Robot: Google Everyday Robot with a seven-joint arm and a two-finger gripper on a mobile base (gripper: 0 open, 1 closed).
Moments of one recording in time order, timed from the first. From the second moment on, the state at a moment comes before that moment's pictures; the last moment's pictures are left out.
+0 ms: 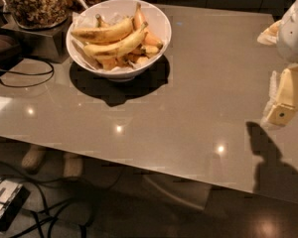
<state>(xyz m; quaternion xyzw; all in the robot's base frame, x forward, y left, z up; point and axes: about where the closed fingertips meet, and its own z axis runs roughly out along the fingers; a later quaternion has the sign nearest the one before) 0.438 -0.217 0.976 -0.60 0.78 -0.03 0.16</state>
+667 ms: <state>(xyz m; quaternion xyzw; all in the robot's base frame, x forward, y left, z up) 0.443 -0.205 0.979 -0.61 0.78 -0.03 0.16</state>
